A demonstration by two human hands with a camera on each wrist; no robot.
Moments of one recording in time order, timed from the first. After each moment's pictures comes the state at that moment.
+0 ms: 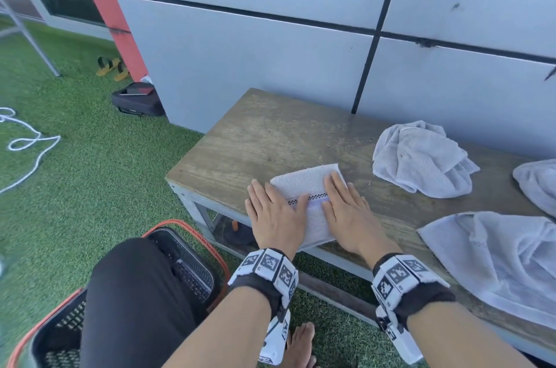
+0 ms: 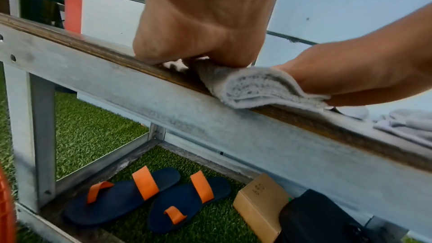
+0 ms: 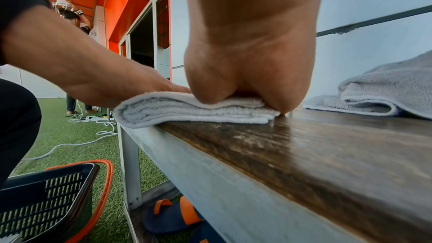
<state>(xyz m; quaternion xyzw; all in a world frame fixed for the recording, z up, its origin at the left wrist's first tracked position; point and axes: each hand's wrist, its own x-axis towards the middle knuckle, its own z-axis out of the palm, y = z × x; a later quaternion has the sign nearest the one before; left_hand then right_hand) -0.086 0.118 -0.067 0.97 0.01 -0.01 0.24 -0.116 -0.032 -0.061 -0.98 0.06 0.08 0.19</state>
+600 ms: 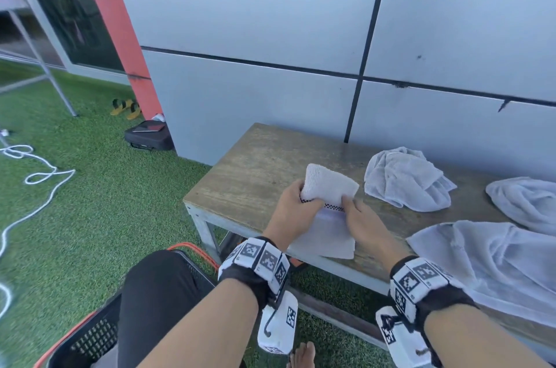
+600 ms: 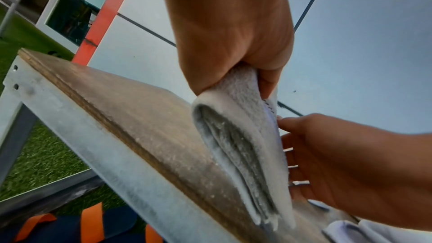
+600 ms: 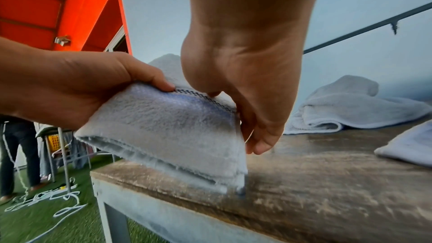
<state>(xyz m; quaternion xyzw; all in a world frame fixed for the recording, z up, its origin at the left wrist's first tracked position) -0.105 0.134 0.034 0.78 -0.13 -0.13 0.60 -0.142 -0.027 0.003 -0.85 0.22 0.02 0.47</state>
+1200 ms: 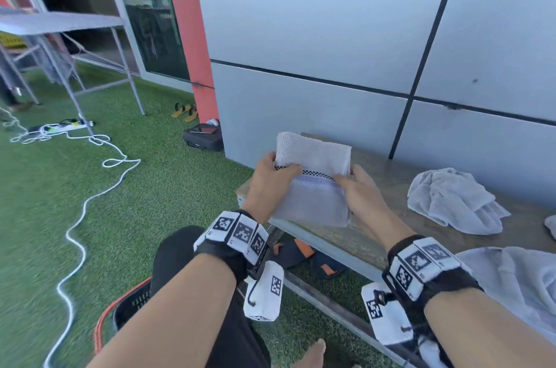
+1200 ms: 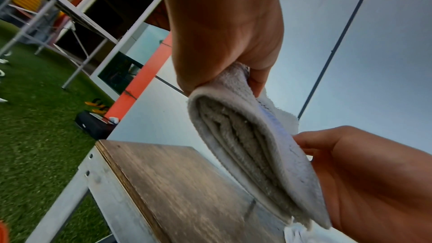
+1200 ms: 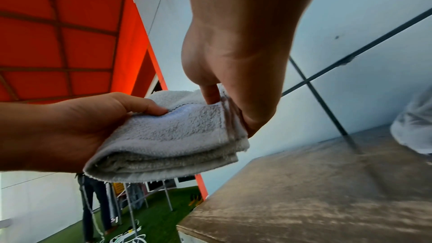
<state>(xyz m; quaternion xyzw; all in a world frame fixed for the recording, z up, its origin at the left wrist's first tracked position) -0.112 0.247 0.101 0.75 0.01 0.02 0.66 -0.141 0.075 0.086 -0.77 0.10 -0.04 0.62</state>
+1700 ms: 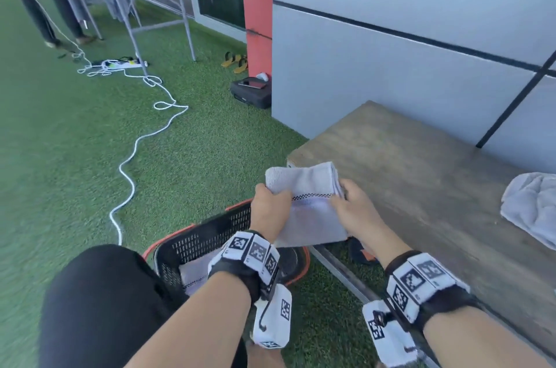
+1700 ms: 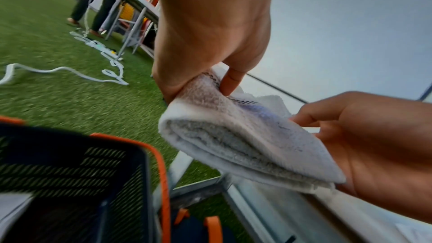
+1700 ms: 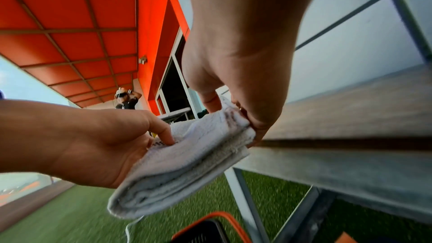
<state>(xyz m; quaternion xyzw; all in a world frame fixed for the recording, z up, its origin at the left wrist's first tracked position) -0.107 0.339 -0.034 0.77 0.26 -0.01 0.58 -0.107 0.173 -0.003 -0.86 0.03 0.10 0.49</state>
